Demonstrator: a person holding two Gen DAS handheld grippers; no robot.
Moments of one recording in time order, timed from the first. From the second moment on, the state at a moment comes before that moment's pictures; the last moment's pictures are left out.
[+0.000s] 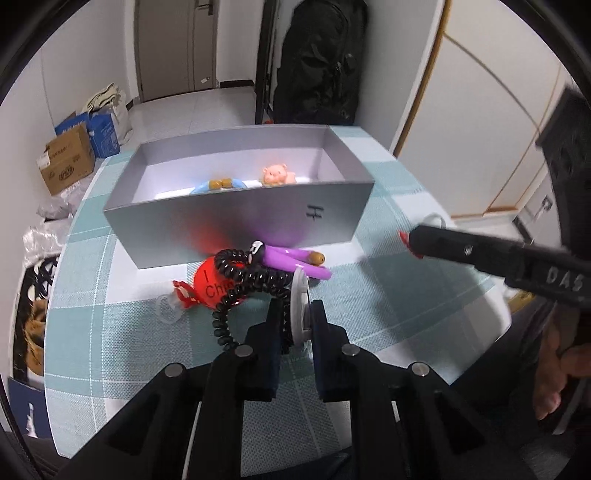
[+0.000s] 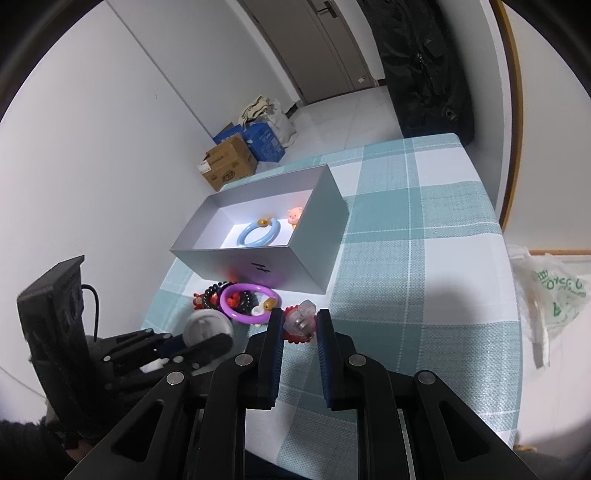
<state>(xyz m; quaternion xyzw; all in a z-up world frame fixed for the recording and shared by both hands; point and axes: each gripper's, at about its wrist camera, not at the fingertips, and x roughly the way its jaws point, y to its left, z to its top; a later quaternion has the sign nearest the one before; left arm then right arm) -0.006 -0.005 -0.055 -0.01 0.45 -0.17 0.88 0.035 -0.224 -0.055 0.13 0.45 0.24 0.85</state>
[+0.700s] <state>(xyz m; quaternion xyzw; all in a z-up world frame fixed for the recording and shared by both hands) 0.018 0.013 -0.039 -0.09 0.43 -0.21 0.87 0.047 -0.202 -0.053 0.13 0.45 0.27 0.84</state>
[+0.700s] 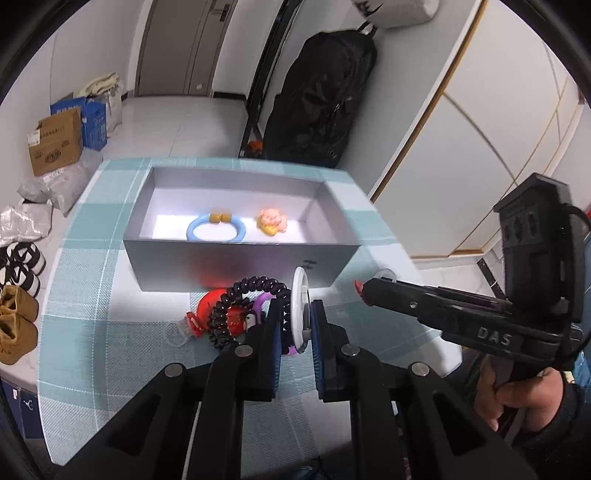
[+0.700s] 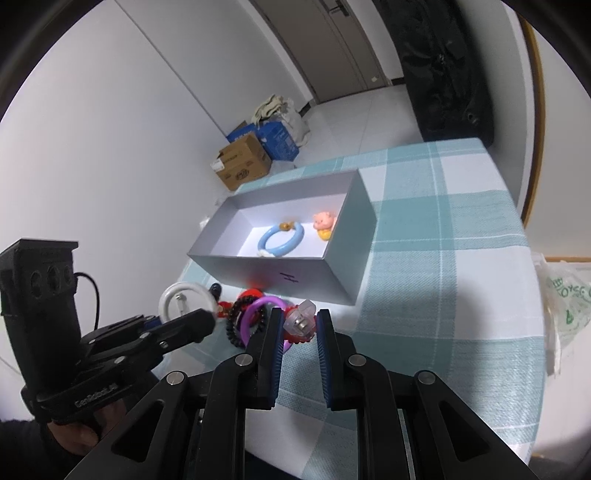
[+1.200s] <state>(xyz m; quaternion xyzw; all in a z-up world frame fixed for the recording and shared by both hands) 0.033 0.010 -0.060 -0.09 0.48 -0.21 0.85 0.053 -0.191 -0.062 0.11 0.47 0.28 0.83</state>
